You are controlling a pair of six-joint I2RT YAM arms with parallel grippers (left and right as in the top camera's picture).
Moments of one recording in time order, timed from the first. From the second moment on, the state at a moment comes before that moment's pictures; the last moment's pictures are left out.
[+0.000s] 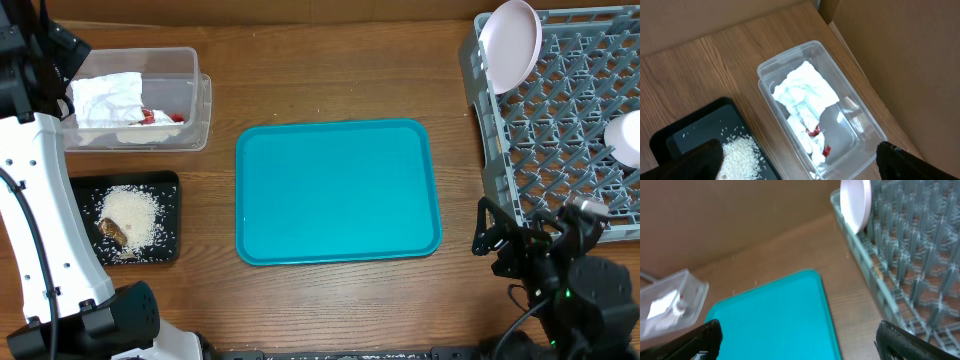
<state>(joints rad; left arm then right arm) 0.28 1.74 2.14 -1.23 -0.35 -0.70 0.20 0.40 0.80 -0.79 0.09 0.48</state>
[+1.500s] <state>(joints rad) 0.28 1.74 2.14 -1.23 -0.35 -0.70 -0.03 0.01 0.02 0.06 -0.11 0.22</state>
